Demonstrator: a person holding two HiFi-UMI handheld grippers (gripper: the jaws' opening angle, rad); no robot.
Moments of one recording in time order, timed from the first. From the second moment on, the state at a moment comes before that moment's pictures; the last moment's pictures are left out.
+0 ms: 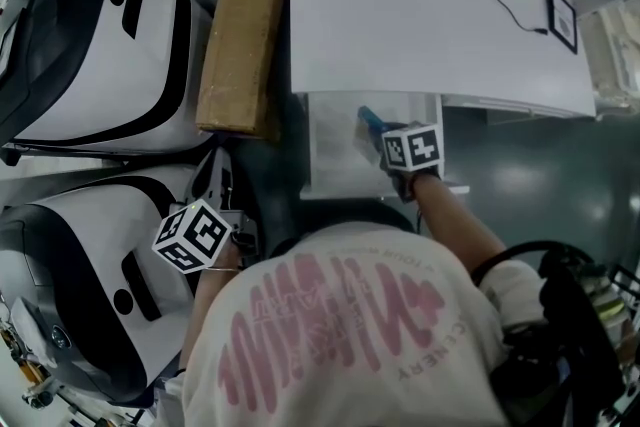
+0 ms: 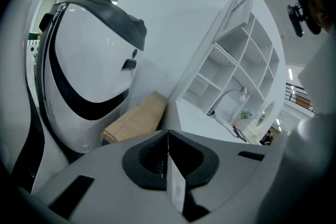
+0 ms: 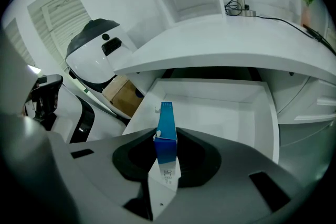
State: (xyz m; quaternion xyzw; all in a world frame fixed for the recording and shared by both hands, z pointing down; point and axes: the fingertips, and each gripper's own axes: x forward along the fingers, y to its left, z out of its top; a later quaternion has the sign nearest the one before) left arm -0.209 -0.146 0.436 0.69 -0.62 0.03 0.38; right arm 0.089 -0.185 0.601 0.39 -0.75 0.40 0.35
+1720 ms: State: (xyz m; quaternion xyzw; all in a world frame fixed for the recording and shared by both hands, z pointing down) left arm -0.217 -0.137 0.435 0.66 -0.64 0.02 0.38; right arm 0.102 -0.187 0.632 0.37 -0.73 0.43 0.37
